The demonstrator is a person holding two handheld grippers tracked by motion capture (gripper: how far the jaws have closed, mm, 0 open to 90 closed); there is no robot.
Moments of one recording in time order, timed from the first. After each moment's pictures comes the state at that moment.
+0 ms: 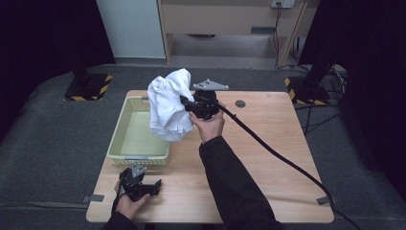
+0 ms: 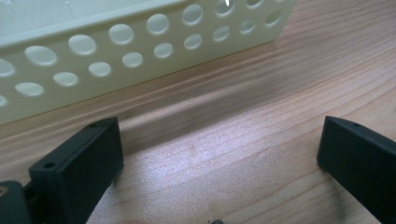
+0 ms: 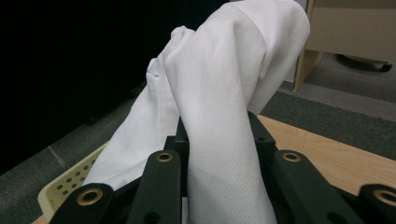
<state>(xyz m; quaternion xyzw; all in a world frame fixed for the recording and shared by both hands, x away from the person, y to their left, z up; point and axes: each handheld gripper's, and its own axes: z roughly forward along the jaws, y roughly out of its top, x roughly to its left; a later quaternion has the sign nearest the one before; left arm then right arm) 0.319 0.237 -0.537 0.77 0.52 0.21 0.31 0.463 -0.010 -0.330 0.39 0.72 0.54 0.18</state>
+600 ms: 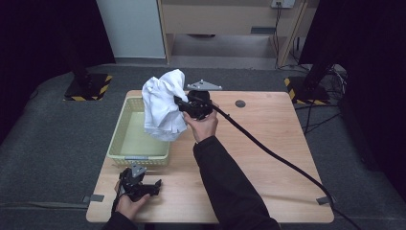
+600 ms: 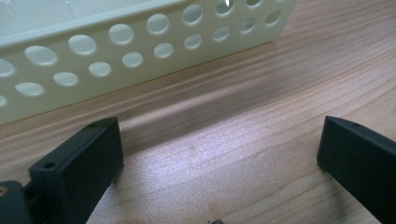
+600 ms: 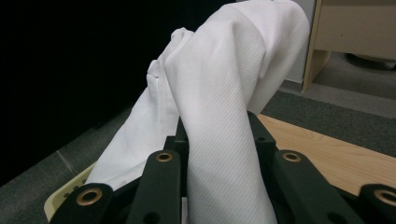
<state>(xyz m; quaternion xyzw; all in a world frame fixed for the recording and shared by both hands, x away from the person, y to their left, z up) 0.319 0.237 -0.537 0.77 0.52 0.21 0.31 0.468 0.006 -0.337 0.39 0.72 0.55 0.17</state>
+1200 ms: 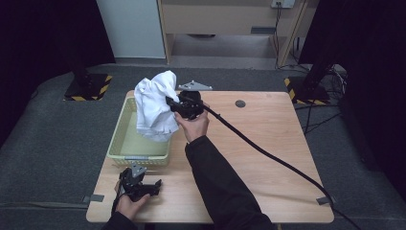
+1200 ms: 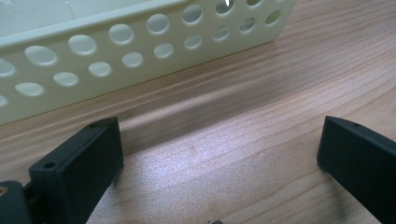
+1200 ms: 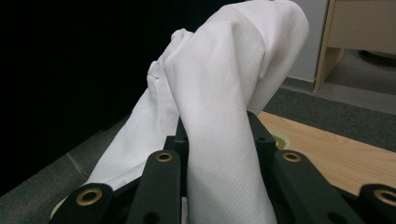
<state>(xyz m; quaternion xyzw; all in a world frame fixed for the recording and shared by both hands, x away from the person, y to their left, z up) 0.319 0.237 -0.537 0.77 0.52 0.21 0.31 0.475 0.030 -0.346 0.38 0.72 0.56 0.16</state>
